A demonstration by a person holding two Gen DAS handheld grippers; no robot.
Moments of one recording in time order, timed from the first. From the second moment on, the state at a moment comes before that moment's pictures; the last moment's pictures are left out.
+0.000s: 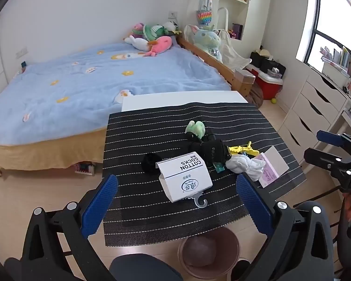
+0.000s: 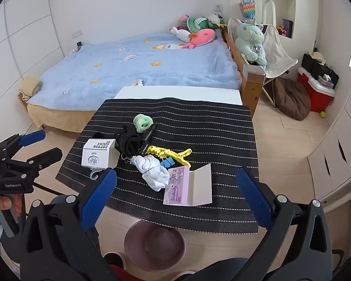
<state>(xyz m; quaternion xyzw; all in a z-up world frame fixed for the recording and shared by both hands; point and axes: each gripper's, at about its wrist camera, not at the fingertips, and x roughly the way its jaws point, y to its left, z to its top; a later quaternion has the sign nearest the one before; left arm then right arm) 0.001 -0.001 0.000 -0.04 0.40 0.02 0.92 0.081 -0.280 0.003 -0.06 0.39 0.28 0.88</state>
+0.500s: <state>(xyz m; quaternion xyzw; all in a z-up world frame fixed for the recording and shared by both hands) -0.001 -0.010 -0.009 -0.03 0.40 0.01 0.91 0.083 -0.278 -0.011 -0.06 0.41 0.28 0.87</state>
